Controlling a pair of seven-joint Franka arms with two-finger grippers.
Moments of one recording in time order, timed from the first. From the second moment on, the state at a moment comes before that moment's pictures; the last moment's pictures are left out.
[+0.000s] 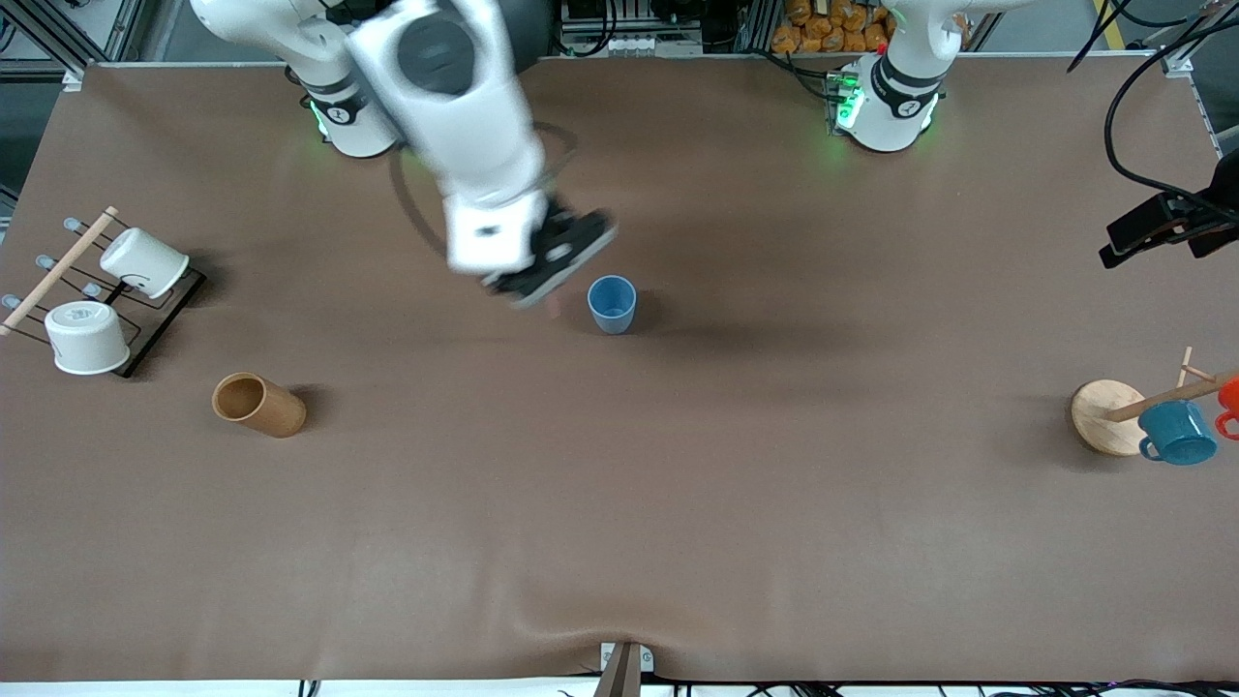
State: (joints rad) left arm 0.02 0.02 -0.01 -1.49 0.00 1.52 -0.11; right arm 0.65 0.34 0.12 -1.44 0.00 1.87 0.03
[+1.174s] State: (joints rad) left arm 0.01 0.02 -0.02 -1.49 0.00 1.52 -0.11; right arm 0.80 0.51 0.11 -1.45 -0.10 1.97 0.19
